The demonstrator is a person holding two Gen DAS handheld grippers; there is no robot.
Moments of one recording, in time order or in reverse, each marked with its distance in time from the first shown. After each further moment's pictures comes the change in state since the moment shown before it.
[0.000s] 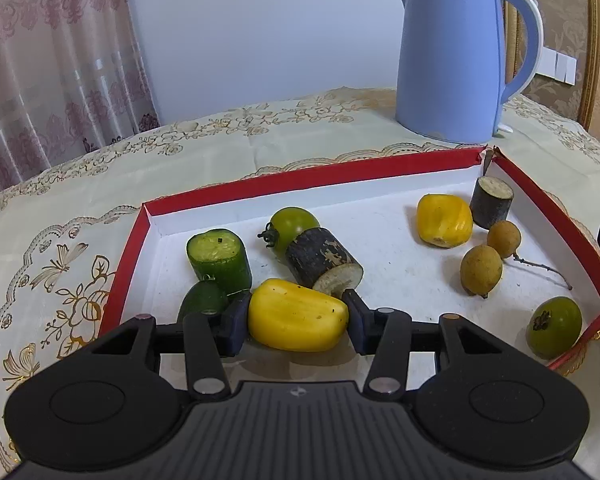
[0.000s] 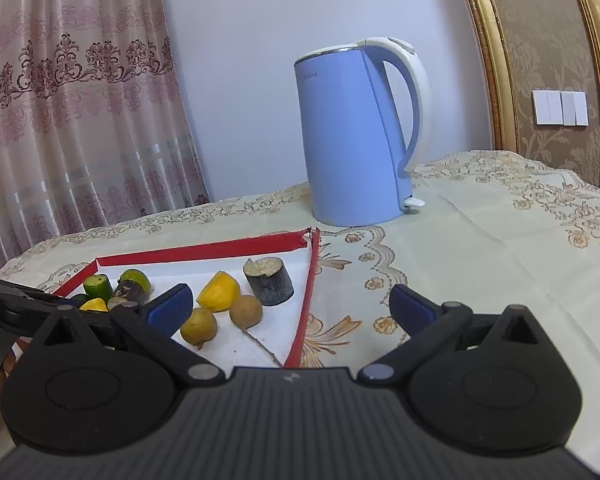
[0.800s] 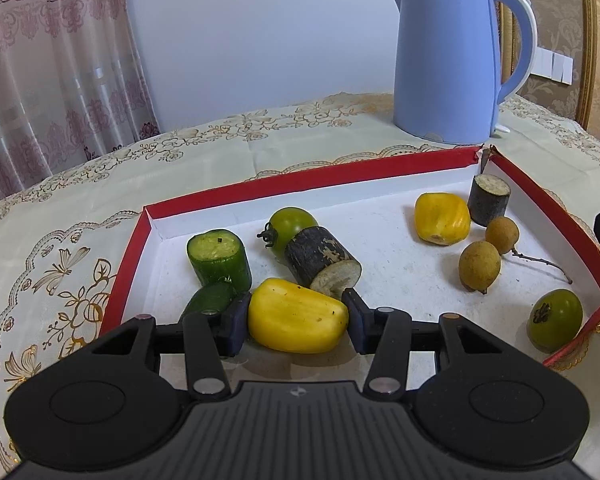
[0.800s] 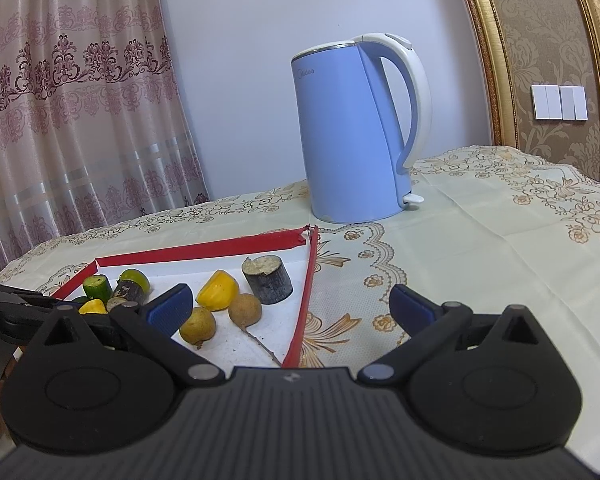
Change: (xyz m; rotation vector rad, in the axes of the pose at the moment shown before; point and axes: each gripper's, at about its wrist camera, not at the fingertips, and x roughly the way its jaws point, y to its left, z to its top) left arm -0.003 -0.003 -0.005 0.011 -0.026 0.004; right arm 0.001 -0.002 0.000 0.008 0.005 0.000
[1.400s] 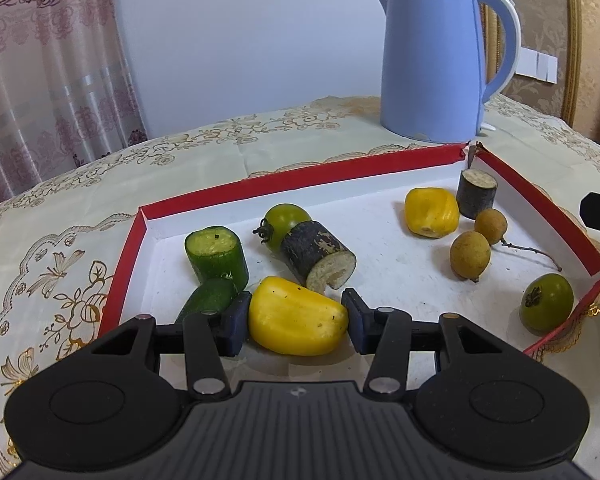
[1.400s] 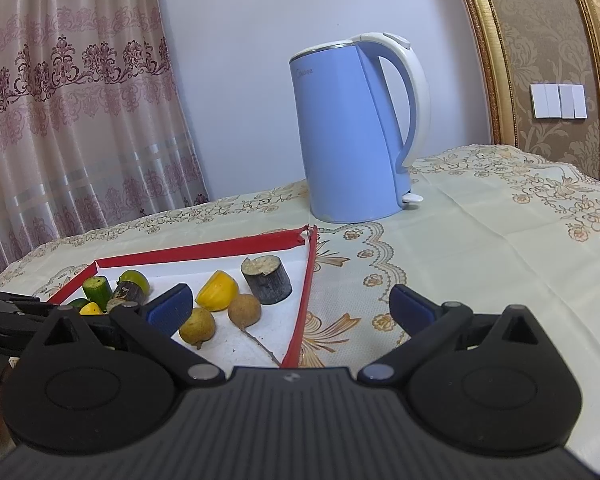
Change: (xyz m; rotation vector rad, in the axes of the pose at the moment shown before) left arm -0.004 0.006 -0.005 0.029 -0.016 -0.042; right arm 0.001 0.000 -0.002 0.008 -0.001 0.001
